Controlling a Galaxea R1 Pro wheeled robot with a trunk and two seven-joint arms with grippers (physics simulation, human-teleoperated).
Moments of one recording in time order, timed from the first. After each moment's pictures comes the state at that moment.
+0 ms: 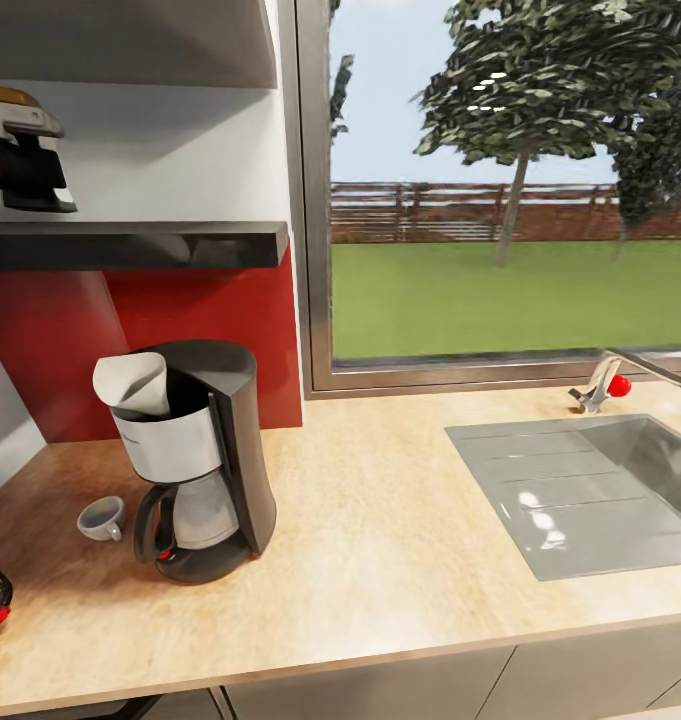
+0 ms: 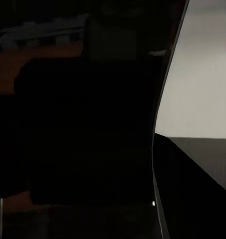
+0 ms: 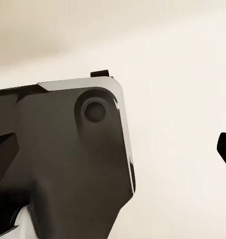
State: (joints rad) left arm -1.90 0.28 0.31 -0.41 -0.52 0.52 -0.18; right arm -0.02 -0.04 -0.04 -0.27 -0.12 -0.01 -0.01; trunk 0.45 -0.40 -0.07
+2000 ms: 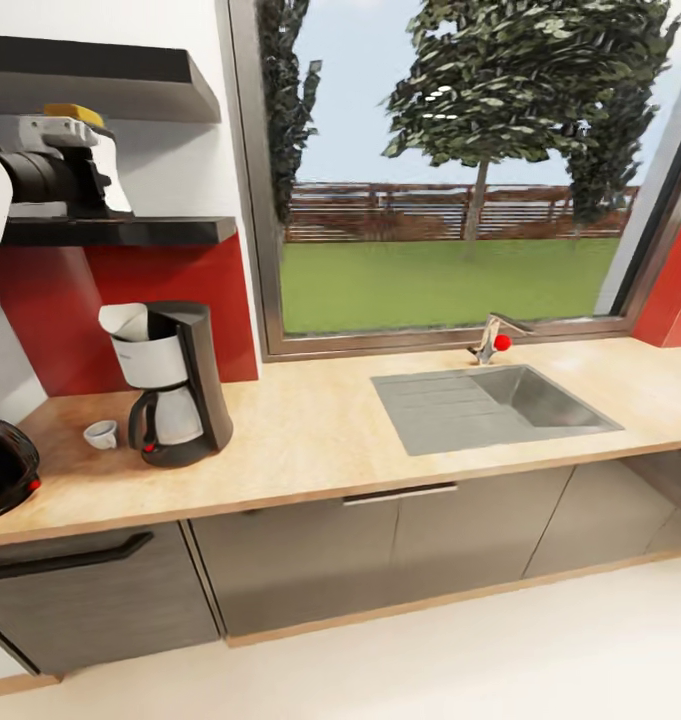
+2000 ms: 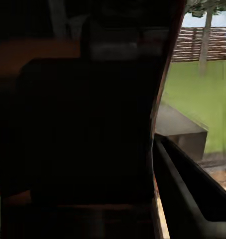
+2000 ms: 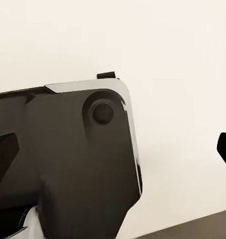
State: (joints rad) left arm -1.86 0.27 0.31 -0.43 -0.41 0.51 -0.46; right arm -0.02 -0.03 -0.05 -0.27 -0.12 -0.01 -0.01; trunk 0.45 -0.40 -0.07
